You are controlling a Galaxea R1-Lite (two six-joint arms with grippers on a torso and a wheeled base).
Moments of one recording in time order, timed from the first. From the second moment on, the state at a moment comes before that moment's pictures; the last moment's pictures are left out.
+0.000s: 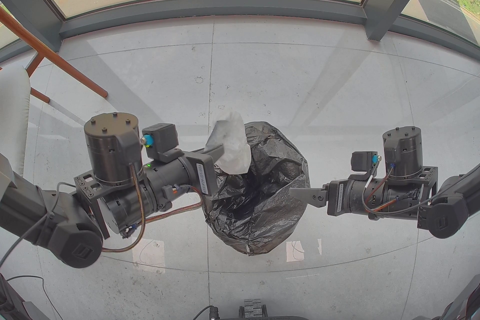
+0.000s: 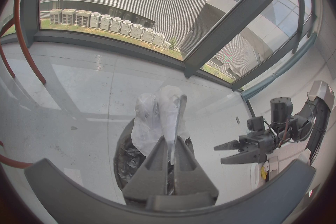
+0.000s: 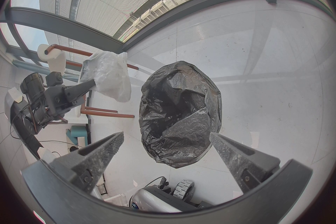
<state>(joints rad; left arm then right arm) -0.63 1.76 -0.70 -0.90 0.00 -0.26 0.56 1.78 -0.68 -0.58 0.17 0.38</state>
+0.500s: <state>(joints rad) -0.67 1.86 -0.71 -0.90 -0.01 -0.26 0.56 1.77 -0.67 -0.58 0.16 0.38</state>
